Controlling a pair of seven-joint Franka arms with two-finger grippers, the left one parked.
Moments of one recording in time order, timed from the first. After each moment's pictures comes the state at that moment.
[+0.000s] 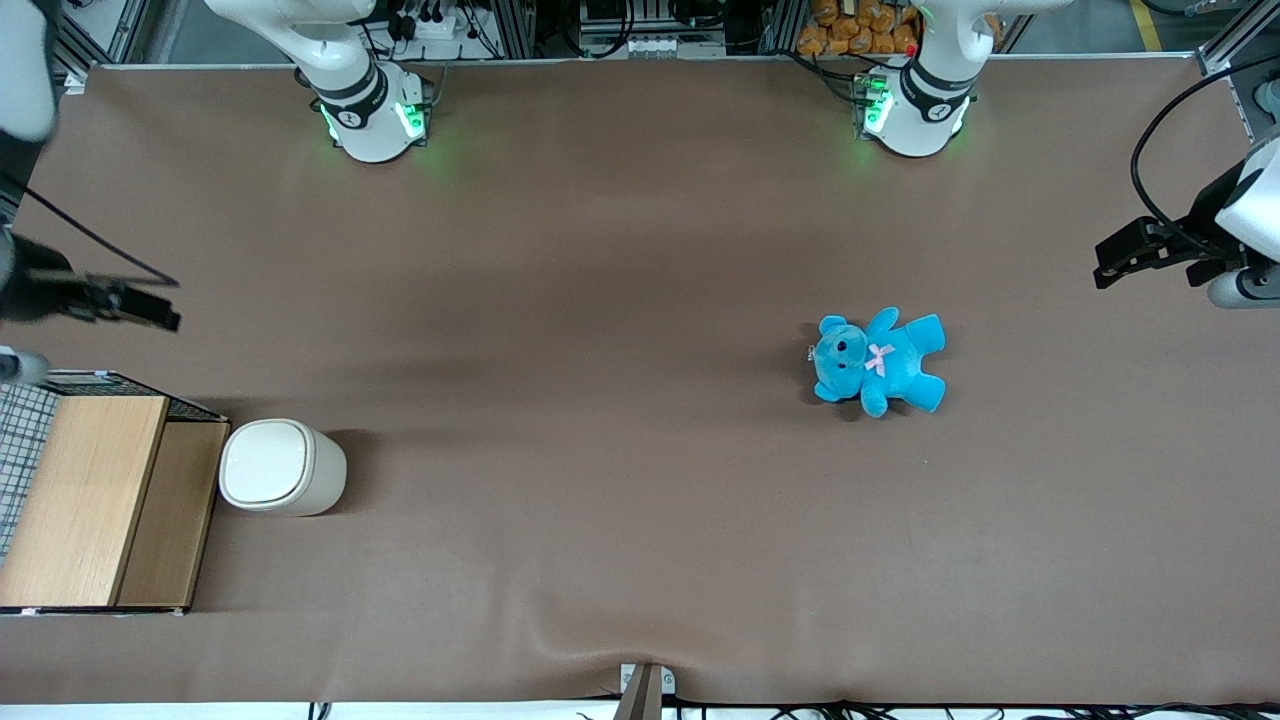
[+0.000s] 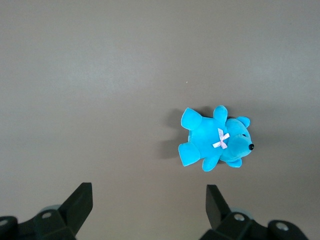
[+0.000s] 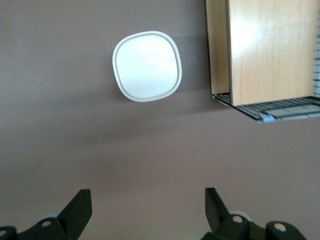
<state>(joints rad) -0.01 0.25 -0.04 -1.42 0.01 1.52 0.09</state>
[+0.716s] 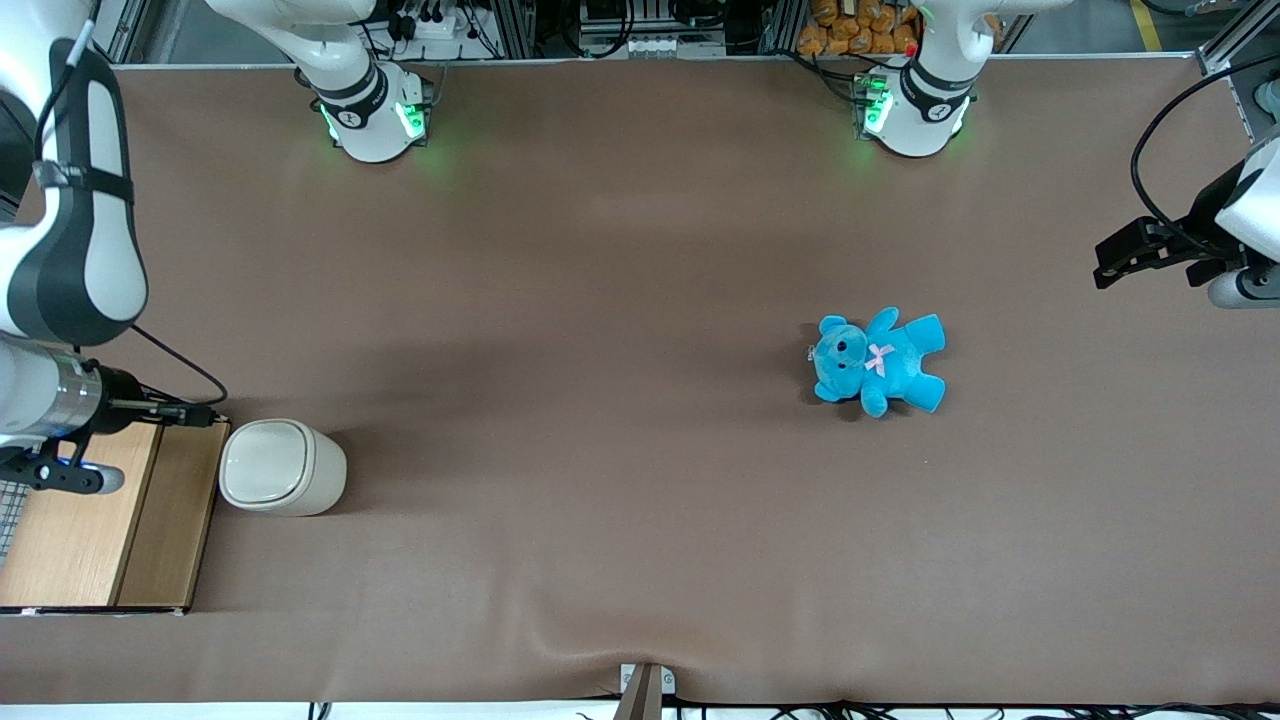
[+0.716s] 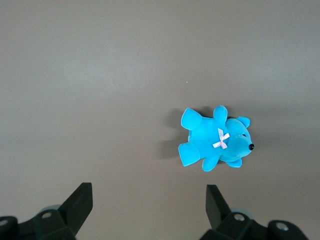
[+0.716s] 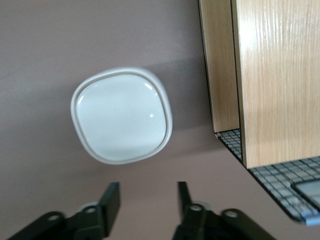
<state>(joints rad) -0.05 0.47 -0.05 -1.42 0.01 1.75 0.08</state>
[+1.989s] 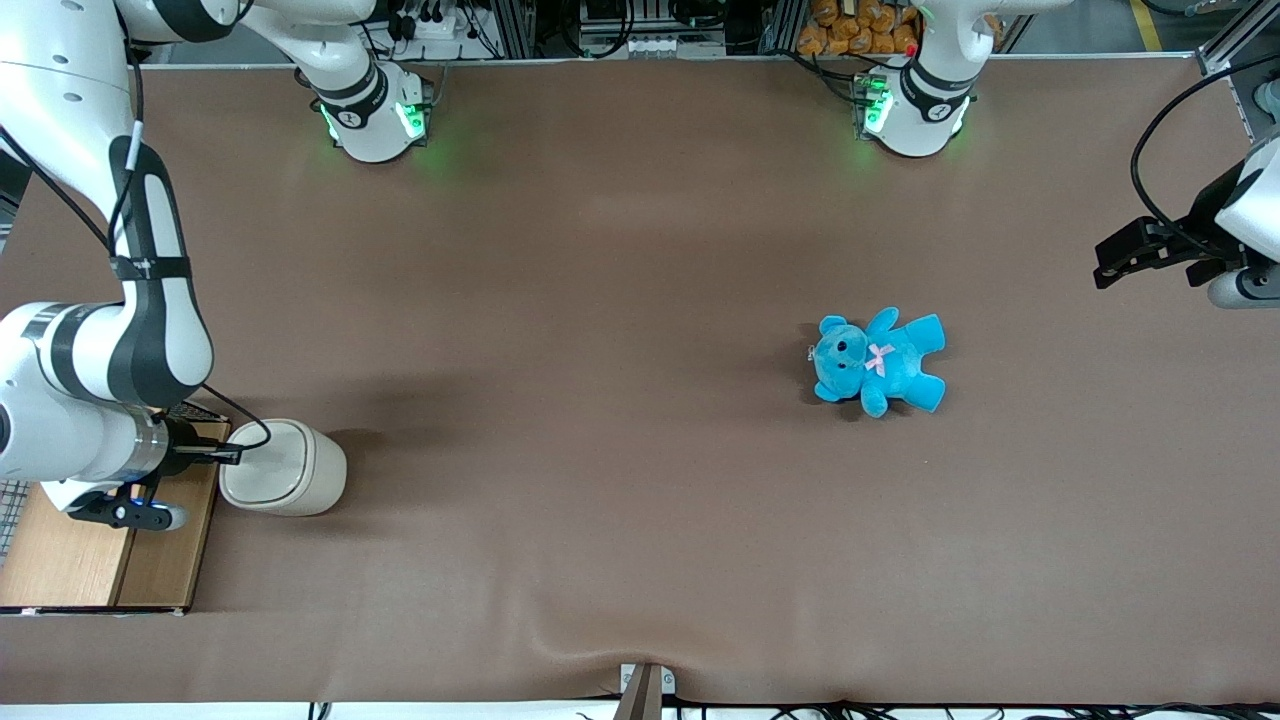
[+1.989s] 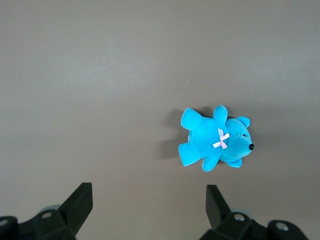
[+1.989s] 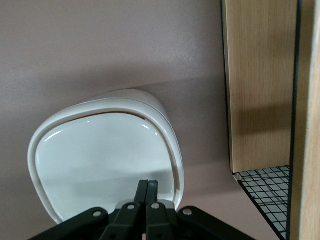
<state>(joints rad) -0.05 0.62 -0.05 -1.42 0.01 1.90 0.05</state>
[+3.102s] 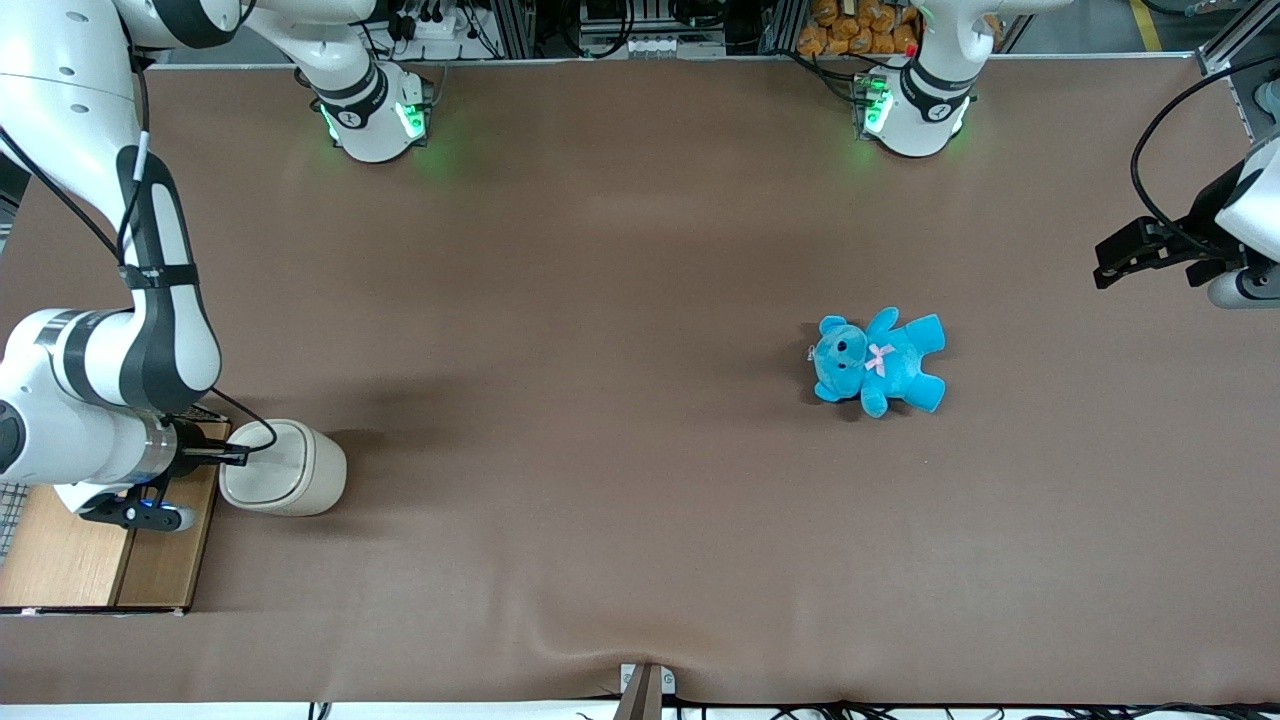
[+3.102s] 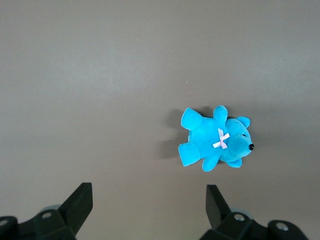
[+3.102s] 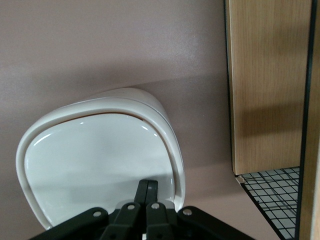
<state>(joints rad) -0.05 0.63 -0.05 -1.43 0.01 1.91 0.05</state>
